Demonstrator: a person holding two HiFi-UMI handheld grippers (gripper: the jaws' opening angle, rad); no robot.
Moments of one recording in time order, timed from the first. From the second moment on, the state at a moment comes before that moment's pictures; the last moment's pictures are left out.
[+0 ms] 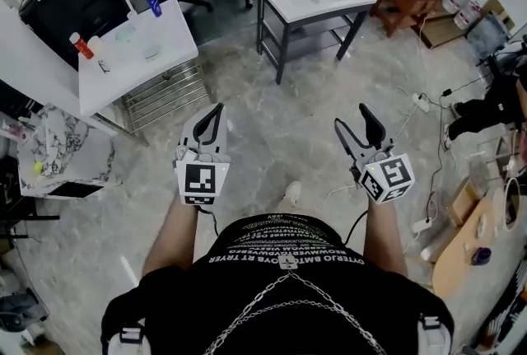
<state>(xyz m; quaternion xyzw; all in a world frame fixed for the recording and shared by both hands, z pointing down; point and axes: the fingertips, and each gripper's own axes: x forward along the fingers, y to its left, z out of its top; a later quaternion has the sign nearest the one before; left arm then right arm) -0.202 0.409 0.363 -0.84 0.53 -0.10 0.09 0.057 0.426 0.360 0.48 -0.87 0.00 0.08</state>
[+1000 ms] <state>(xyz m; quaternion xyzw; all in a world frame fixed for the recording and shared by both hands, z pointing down) -0.057 0.259 0.352 -0.83 0.55 -0.10 0.07 0.191 0.265 0.365 0.42 -0.90 0.00 0.06</state>
